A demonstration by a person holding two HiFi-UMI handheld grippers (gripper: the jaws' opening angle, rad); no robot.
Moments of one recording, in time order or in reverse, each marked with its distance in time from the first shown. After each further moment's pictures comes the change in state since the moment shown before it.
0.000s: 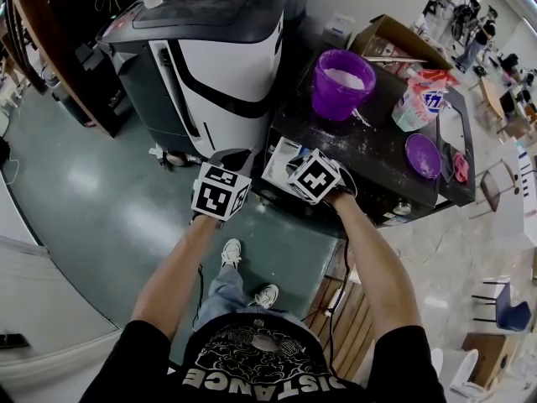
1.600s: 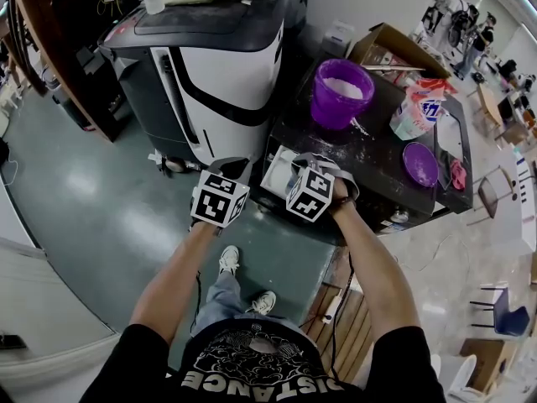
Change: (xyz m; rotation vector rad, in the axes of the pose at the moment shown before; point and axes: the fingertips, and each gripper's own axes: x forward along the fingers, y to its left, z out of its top) left arm 0.002 0.001 -0.003 -0.002 0.012 0.002; right arm -0.003 -0.030 0.002 -0.385 0.019 -0.299
